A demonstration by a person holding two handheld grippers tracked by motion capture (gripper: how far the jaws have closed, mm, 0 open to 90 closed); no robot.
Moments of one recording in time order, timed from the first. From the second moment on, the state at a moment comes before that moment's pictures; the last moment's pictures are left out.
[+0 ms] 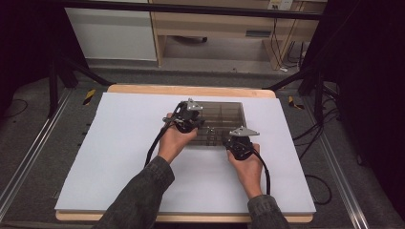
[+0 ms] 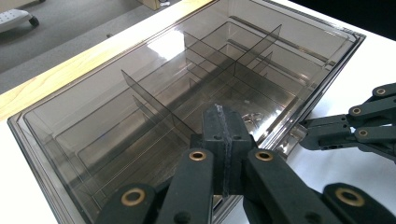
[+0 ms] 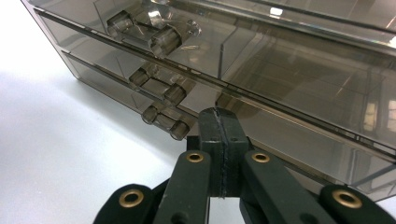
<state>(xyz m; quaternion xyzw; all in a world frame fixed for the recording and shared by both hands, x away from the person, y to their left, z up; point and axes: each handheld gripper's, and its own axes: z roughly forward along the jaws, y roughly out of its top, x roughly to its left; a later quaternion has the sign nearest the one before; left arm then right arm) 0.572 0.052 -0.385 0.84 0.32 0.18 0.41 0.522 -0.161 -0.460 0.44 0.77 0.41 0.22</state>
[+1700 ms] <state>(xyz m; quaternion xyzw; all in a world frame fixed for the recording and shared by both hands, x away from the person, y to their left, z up) 0.505 0.161 -0.372 0.79 0.35 0.24 0.45 0.477 -0.190 -0.431 0.43 0.76 0.40 0.27</state>
